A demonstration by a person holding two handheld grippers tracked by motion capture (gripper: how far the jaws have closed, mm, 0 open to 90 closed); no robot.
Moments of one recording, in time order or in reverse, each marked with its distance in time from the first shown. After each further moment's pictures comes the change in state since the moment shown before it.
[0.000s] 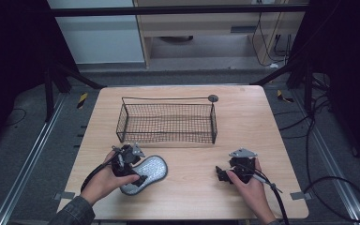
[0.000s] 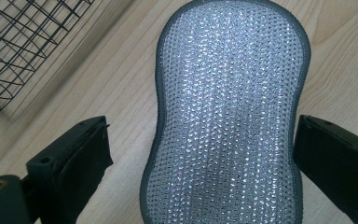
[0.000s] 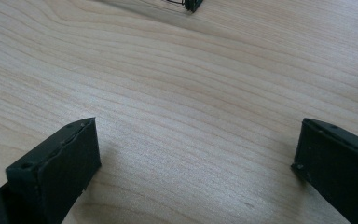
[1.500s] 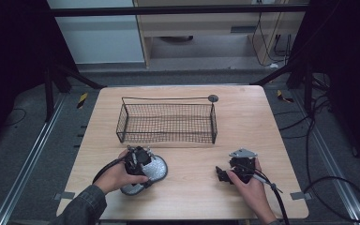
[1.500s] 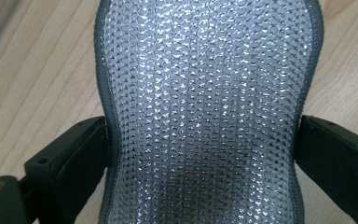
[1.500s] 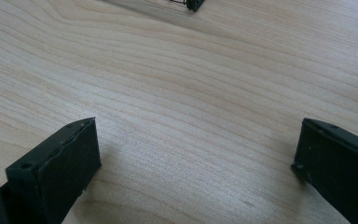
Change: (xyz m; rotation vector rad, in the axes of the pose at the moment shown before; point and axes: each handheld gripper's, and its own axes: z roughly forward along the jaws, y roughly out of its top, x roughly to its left) left arm -0.001 0.019 0.042 0.189 -0.116 0.041; right arm 0.000 -0.001 0.000 0.001 0.002 -0.008
